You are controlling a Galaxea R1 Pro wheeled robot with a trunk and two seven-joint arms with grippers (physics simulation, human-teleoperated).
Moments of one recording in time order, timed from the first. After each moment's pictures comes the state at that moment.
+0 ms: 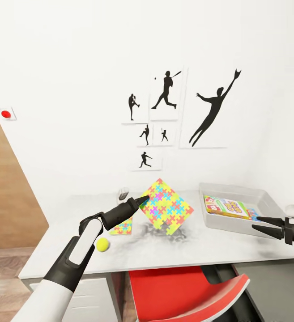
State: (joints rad) left arm -0.60 -0.04 -0.23 -1.22 1.05 0.61 -0.22; right arm -0.32 -0.80 -0.17 -1.28 -0.56 0.58 1.15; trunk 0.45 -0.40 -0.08
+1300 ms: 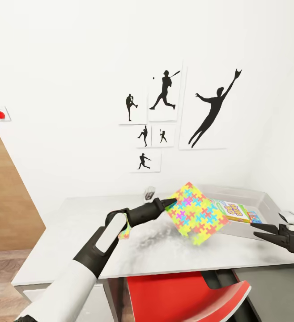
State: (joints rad) left arm -0.73 -0.15 -0.39 -1.00 1.12 0.65 -0.30; right arm -0.33 -0.76 -0.17 -1.21 -0.58 0.59 1.38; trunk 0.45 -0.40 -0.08
